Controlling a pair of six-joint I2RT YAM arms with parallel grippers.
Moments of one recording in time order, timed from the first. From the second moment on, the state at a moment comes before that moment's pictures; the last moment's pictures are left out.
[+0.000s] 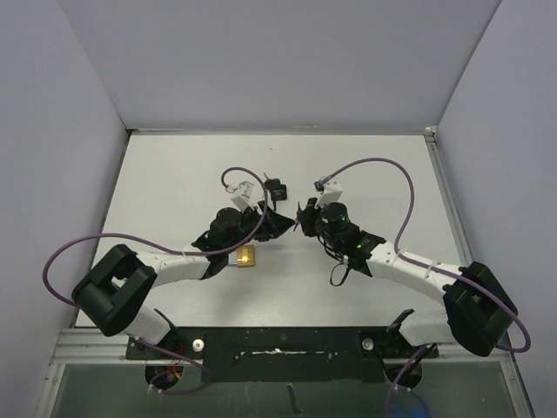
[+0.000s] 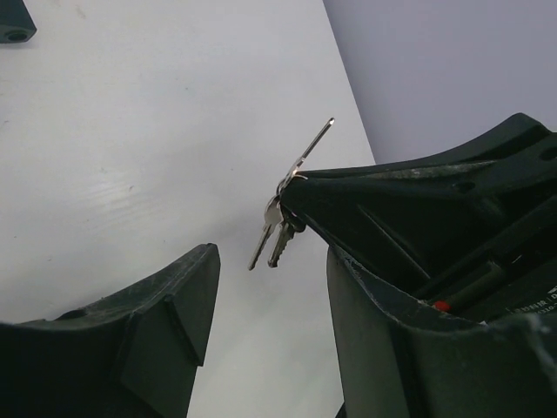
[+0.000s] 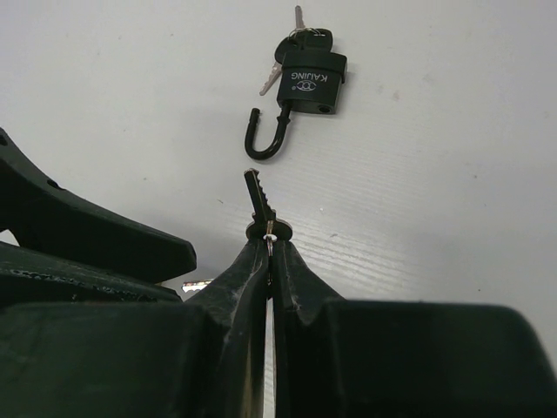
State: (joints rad) left arm -0.72 1.49 0.58 0.70 0.11 -0.92; right arm 0.73 1.31 0.69 0.22 0.24 0.40
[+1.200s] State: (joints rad) left arm -0.73 1.54 0.58 0.79 0.11 -0.97; right arm 0.74 1.33 0.69 0.26 0.25 0.41
